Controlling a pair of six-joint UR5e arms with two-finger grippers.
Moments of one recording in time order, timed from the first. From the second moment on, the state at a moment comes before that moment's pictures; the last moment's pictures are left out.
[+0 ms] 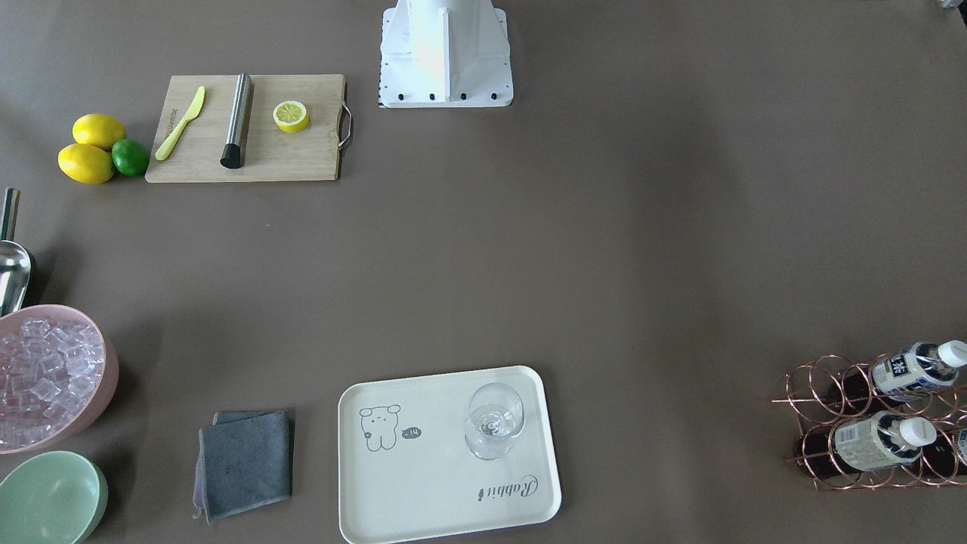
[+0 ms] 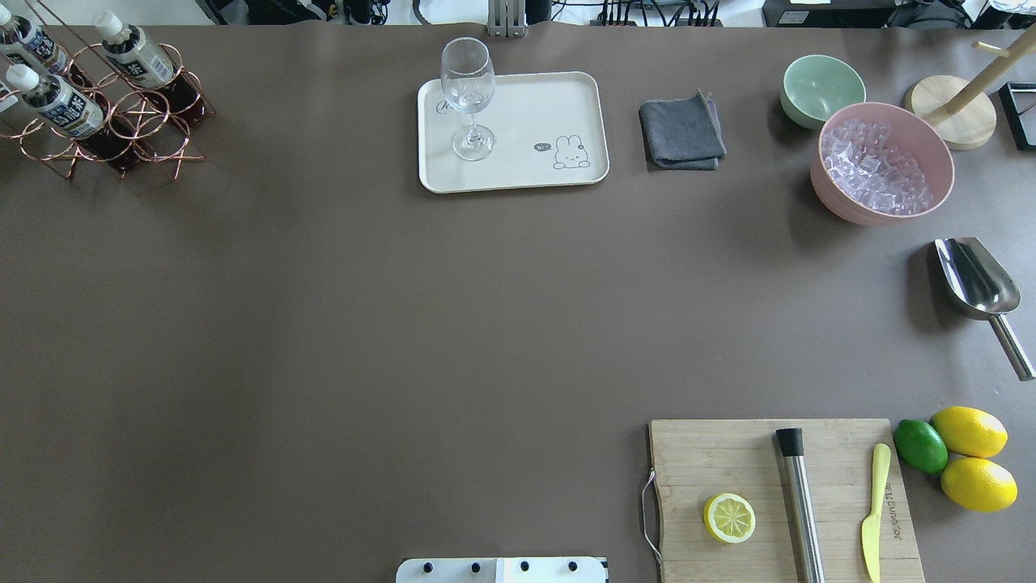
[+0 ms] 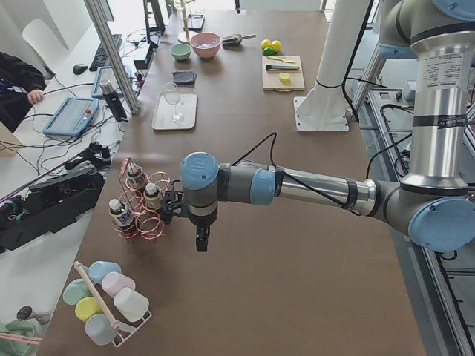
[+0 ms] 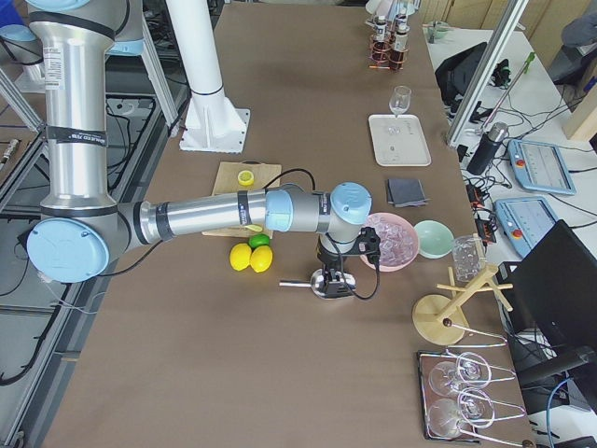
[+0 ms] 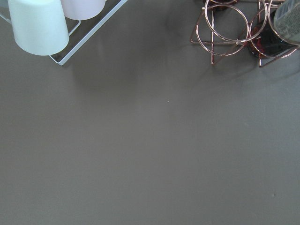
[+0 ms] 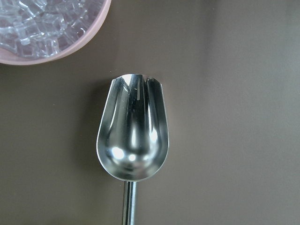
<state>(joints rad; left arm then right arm) -1.60 -1.54 -1.75 -1.51 -2.36 -0.07 1.44 -1.61 1.78 -1.76 2.34 -0.06</state>
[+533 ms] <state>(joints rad) -1.60 -1.54 -1.79 -1.48 -2.36 -0.07 1.43 -1.62 1.78 -1.77 2.34 -0.06</state>
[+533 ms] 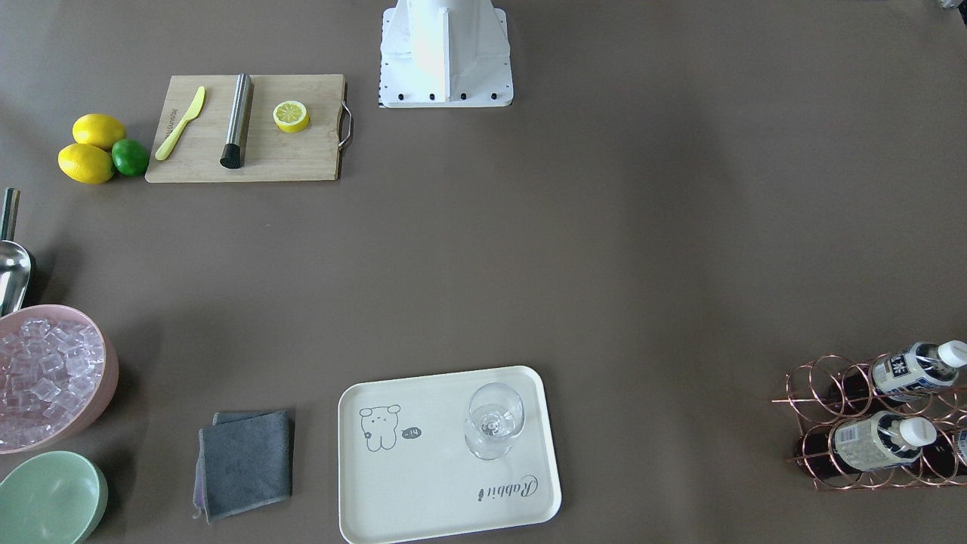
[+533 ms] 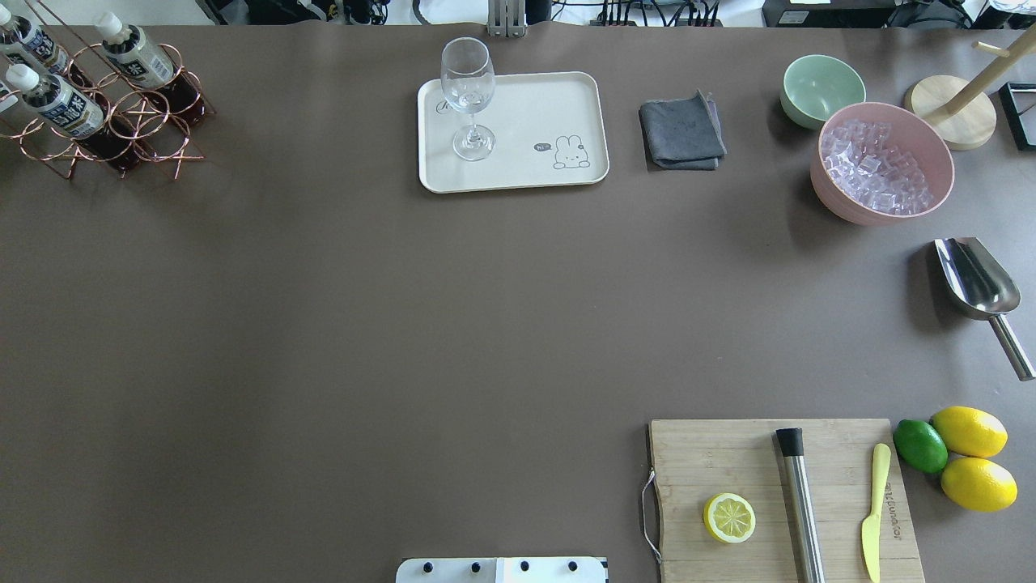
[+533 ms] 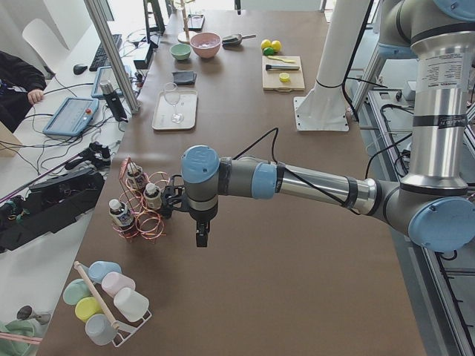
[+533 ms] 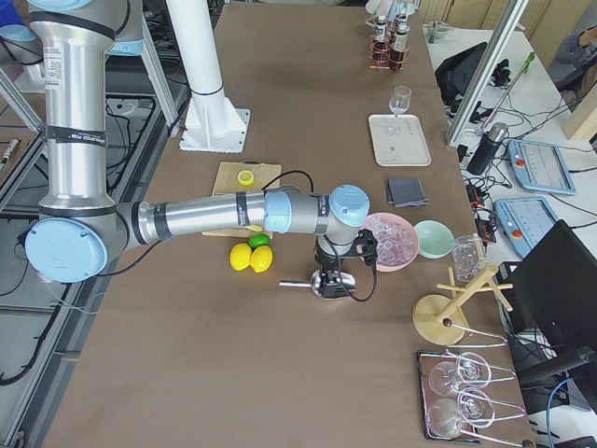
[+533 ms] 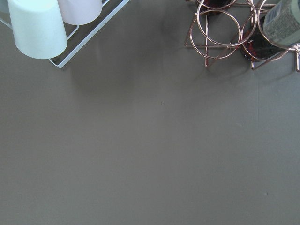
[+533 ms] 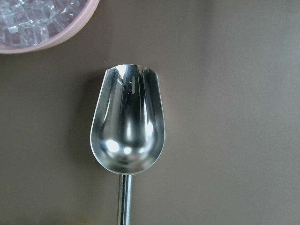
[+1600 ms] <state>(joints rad) -1.60 -1.79 -1.70 -1.45 -2.35 0.15 1.43 -1.62 1.78 -1.76 2.34 -0.06</state>
